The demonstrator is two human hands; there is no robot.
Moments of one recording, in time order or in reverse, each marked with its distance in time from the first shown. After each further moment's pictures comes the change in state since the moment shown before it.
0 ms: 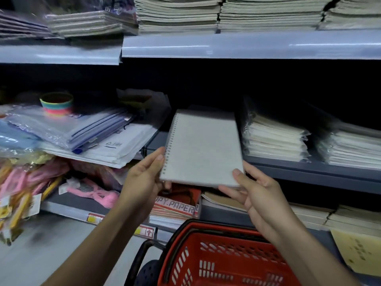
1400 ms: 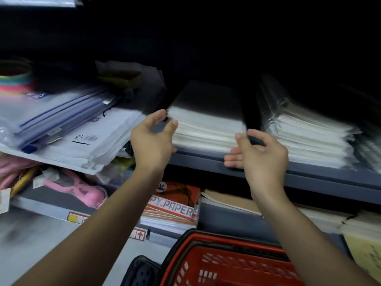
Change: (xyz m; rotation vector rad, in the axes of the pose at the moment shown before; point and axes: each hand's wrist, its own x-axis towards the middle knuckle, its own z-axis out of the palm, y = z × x) left_hand 0.127 -0.016 0.030 0.407 0.322 0.222; right_hand 0.129 0.015 0.029 -0.306 0.351 -0.328
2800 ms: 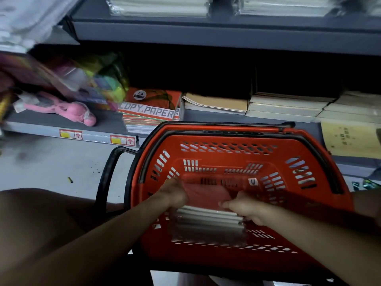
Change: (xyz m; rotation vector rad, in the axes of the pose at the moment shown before) left_hand -0.242 -0.200 -0.033 1.131 -0.997 -0.617; right_hand -0.168 0.216 -0.208 -0.920 -0.607 1.023
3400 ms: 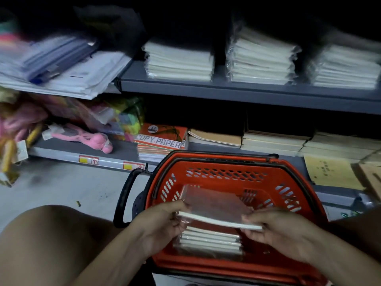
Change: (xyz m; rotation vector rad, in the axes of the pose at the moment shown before) left_hand -0.141 -0.007 -0.035 -1.424 -0.213 0.022; right_hand -0.144 -0.001 -0.051 0.827 -0.184 -0.147
